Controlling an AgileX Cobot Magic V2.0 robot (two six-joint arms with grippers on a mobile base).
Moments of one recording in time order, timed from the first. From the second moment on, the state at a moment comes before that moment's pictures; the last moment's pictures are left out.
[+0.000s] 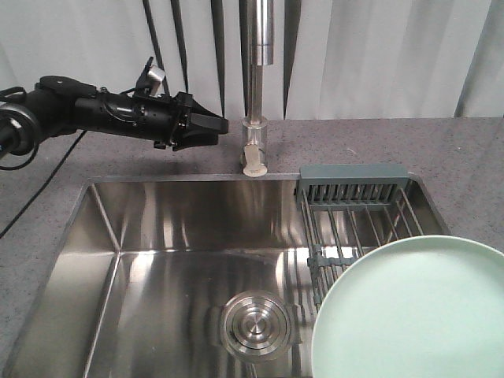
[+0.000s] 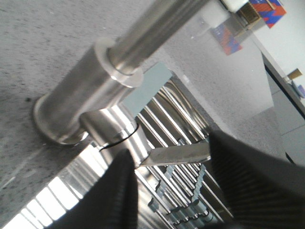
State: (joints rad) left arm -0.10 2.31 -2.00 -1.32 1.20 0.69; right arm 0.04 0.18 -0.54 0.31 0.90 -0.15
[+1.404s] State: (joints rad) left arm -0.08 0.86 -0.83 -0.43 0.89 0.29; right arm 0.04 0.18 -0.54 0.31 0.90 -0.15
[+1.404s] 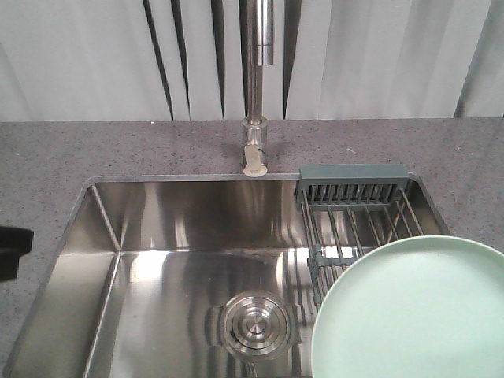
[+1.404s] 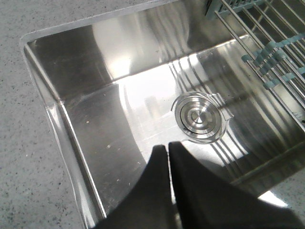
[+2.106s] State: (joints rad) left arm -0.08 0.49 -0.46 -0.43 0.68 0.29; right arm 0.04 0.18 -0.54 0.31 0.89 -0.15
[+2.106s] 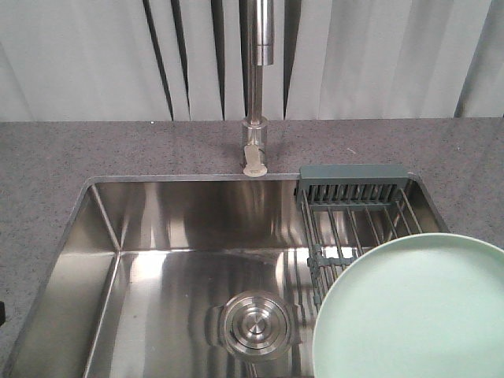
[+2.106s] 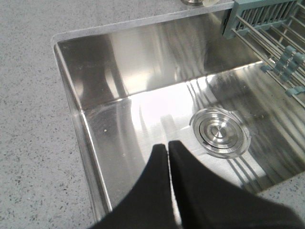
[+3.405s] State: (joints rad) left arm -0.08 0.49 -0.46 -0.43 0.66 0.29; right arm 0.17 1.11 -0.97 0.38 0.93 -0.28
